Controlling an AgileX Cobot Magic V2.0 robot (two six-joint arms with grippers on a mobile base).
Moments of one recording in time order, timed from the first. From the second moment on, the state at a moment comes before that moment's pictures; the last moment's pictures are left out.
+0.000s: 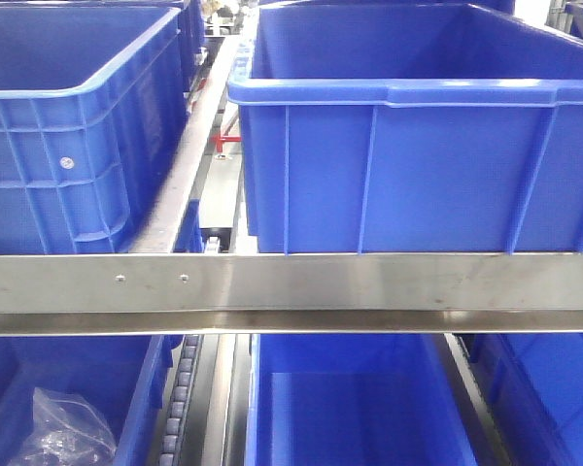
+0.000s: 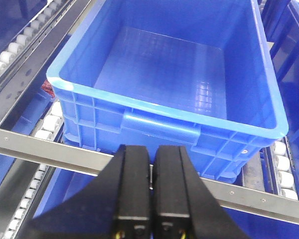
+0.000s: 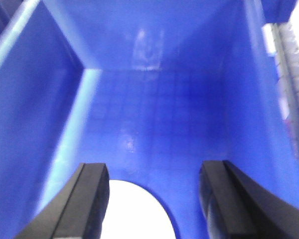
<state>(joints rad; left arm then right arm) -0.16 0.43 -0.64 0.36 0.66 -0.58 0.15 1.52 -1.39 0.00 0.33 0.13</state>
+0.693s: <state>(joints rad) -0.16 0.43 -0.64 0.36 0.66 -0.58 0.09 0.62 -0.63 0.00 0.28 0.13</state>
